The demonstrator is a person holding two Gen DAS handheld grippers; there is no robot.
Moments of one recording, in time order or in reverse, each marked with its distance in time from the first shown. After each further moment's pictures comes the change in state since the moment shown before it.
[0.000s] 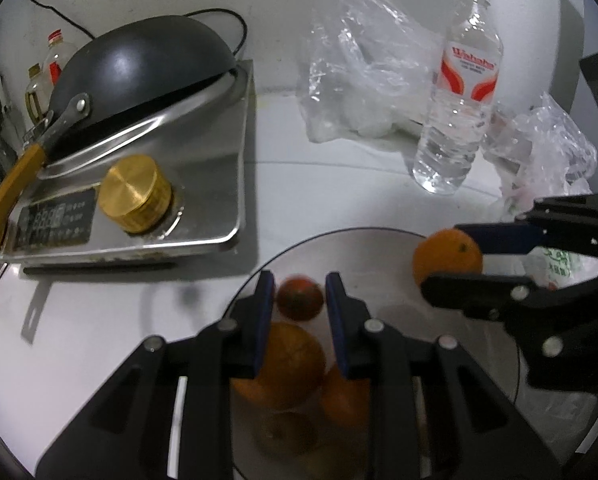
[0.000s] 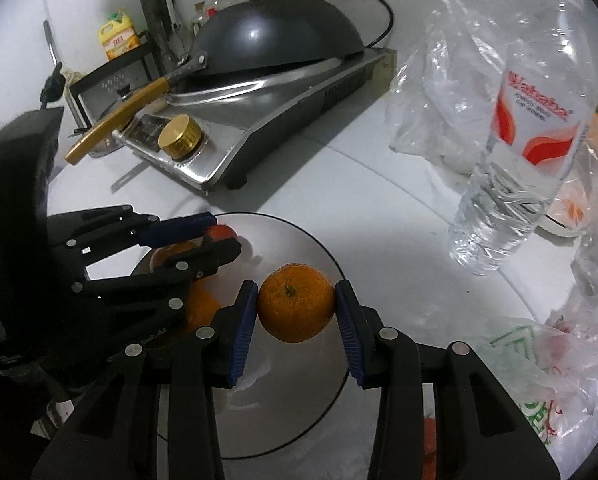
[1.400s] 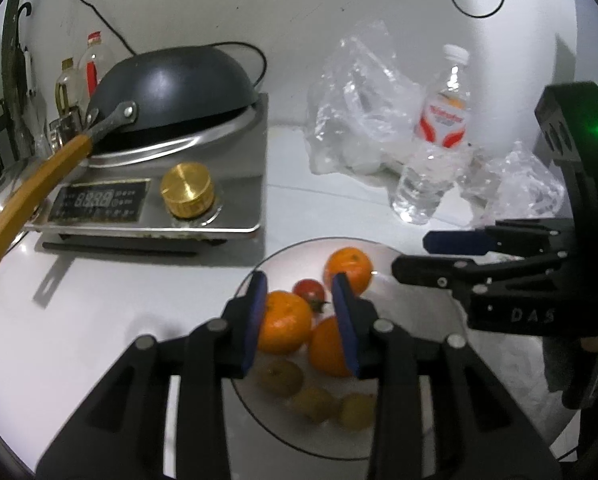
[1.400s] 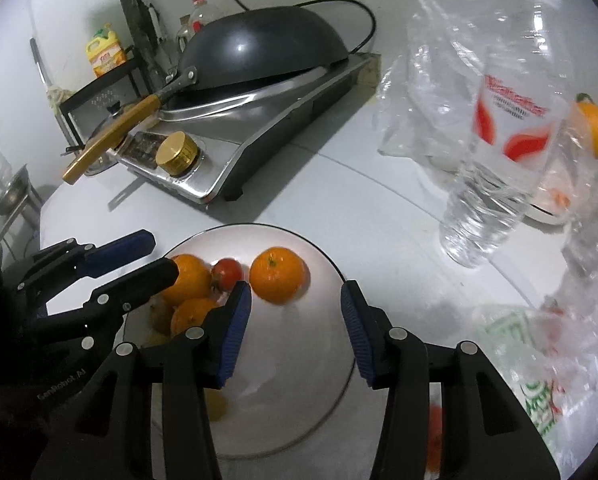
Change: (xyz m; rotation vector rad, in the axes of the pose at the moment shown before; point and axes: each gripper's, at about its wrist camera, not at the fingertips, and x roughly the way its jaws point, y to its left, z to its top) left arm -0.061 0.004 -0.021 -0.096 -0.130 -0.034; right arm -0.025 0.003 -0.007 0.079 -0.049 -0.037
